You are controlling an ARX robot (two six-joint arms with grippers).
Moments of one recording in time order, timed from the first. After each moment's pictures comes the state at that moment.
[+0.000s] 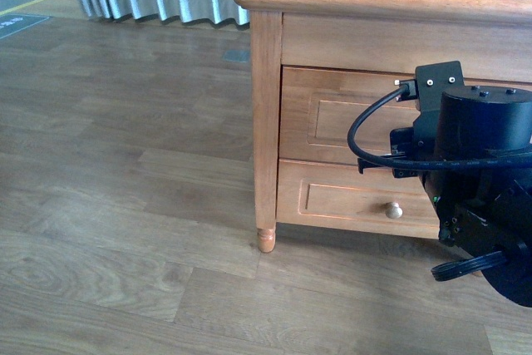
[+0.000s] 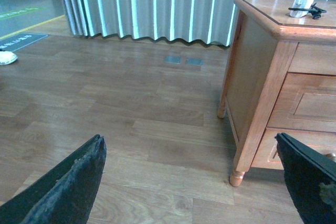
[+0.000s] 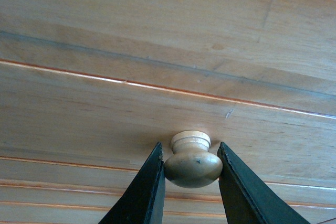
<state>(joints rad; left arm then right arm) 0.00 0.00 0.01 0.00 0.00 0.00 0.25 2.37 0.99 1.13 0.41 -0.13</state>
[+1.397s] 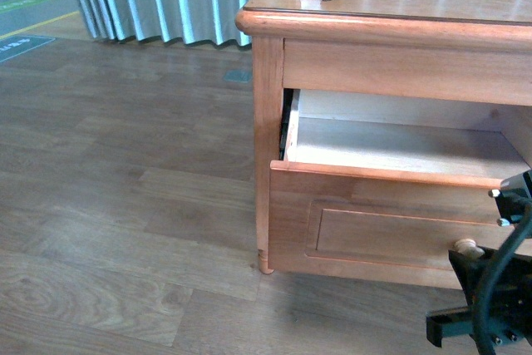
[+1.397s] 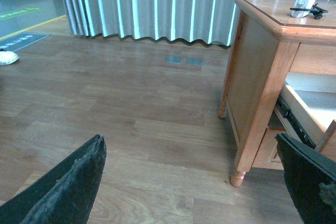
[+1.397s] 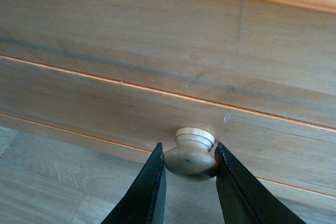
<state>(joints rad) 0.00 0.00 0.01 0.00 0.00 0.00 0.25 1.98 0.29 1.27 0.15 0.00</state>
